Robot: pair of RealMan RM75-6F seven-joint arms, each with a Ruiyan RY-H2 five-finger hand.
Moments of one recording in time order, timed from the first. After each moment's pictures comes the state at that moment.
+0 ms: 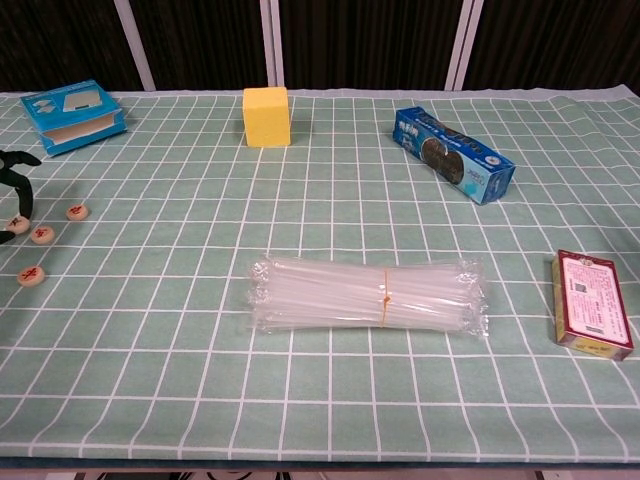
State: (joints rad) left arm -0.53 -1.48 -0.11 -1.13 1.14 0.92 0.31; right arm 0.06 -1.25 0.14 -1.70 -1.39 1.53 -0.14
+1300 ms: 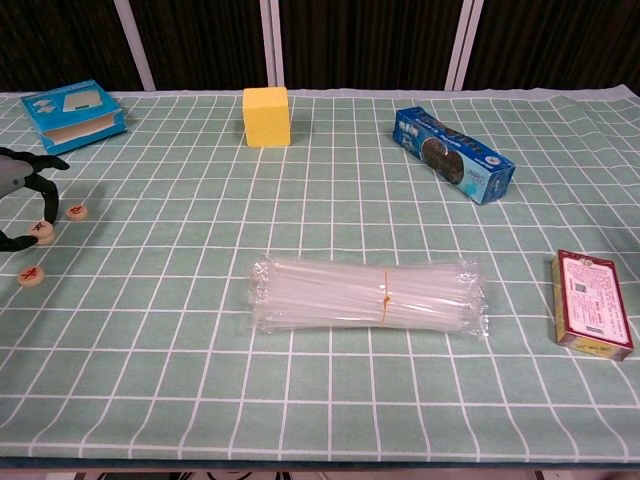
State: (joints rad) left arm -0.55 -1.49 -0.09 -1.20 1.14 0.94 0.40; right arm 0.06 -1.25 0.14 -1.70 -1.38 1.53 -0.14
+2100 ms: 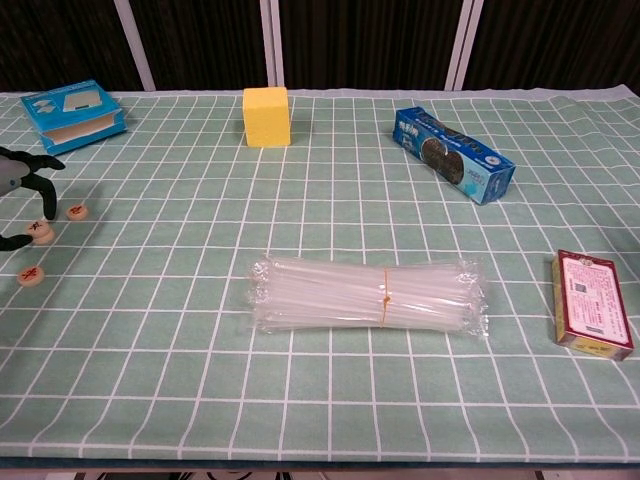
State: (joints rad) left arm -0.56 -1.48 -0.09 -1.21 1.12 0.94 0.44; right arm 0.06 -1.25 0.14 -1.70 -1.37 1.52 -0.16
